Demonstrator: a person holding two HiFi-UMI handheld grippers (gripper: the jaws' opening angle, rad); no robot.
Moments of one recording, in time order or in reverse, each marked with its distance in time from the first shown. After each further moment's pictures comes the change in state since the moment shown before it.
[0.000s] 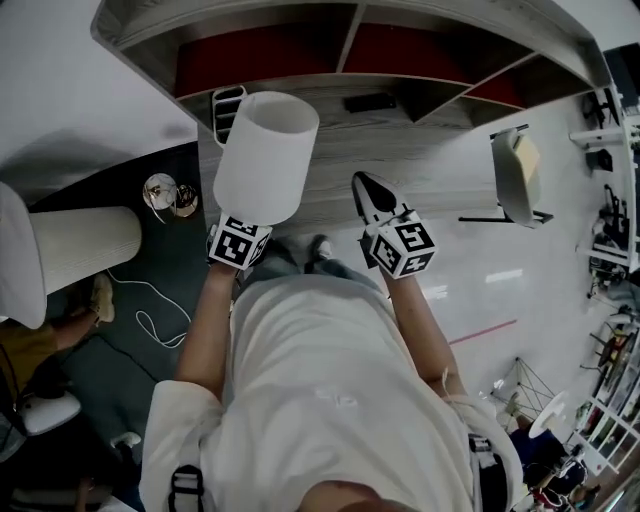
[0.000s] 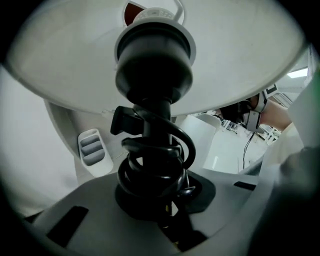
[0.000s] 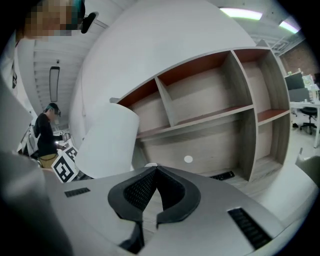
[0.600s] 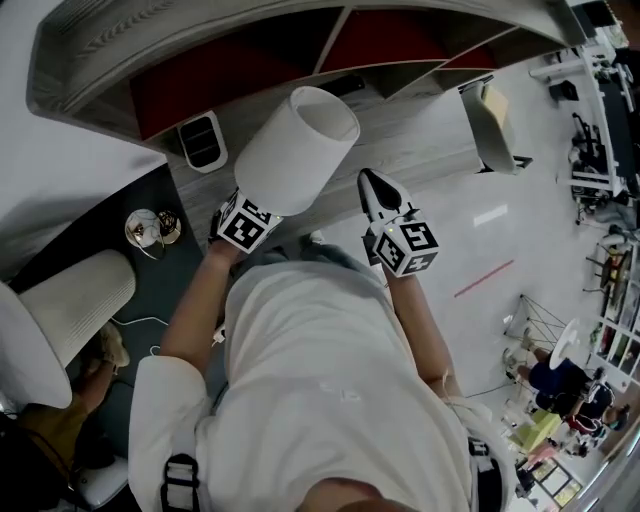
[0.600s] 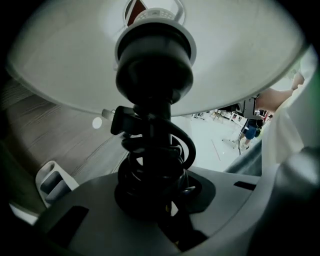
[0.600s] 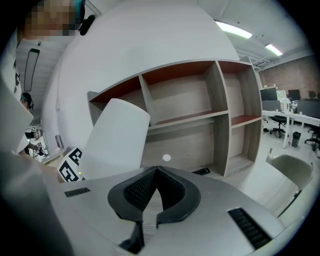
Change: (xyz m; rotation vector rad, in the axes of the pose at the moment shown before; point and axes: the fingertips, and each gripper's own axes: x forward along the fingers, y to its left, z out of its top) left arm 0.088 -0.002 0.007 0.307 0.039 -0.373; right arm 0.002 -0.028 -0.007 0.040 0.004 -0.300
